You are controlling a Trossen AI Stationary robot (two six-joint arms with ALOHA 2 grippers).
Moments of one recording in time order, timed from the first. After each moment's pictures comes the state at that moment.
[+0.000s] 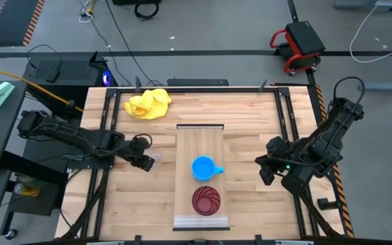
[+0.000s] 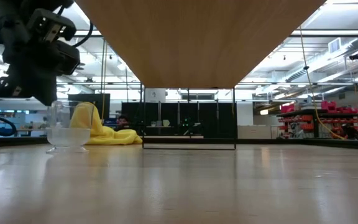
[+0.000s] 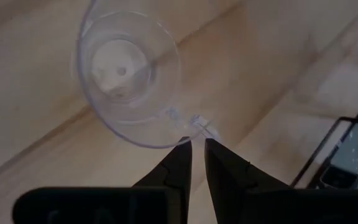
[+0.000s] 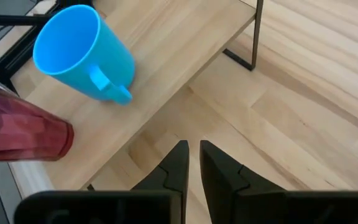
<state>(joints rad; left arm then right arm) -0.20 0.97 0.52 -0.47 0.02 -1.25 0.80 1.27 1.38 -1.37 0.66 1.55</state>
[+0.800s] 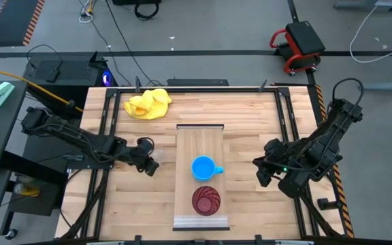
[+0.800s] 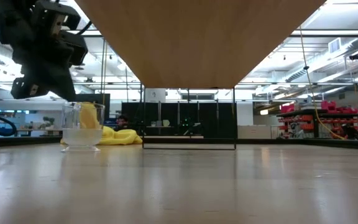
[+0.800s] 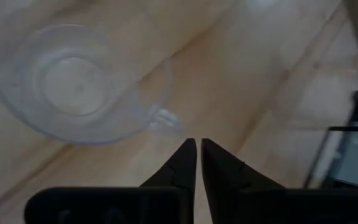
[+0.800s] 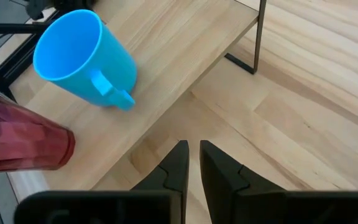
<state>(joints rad) -0.30 1.05 0.52 -0.30 -0.16 -1.19 0.80 1.30 1.38 -1.35 0.69 1.58</state>
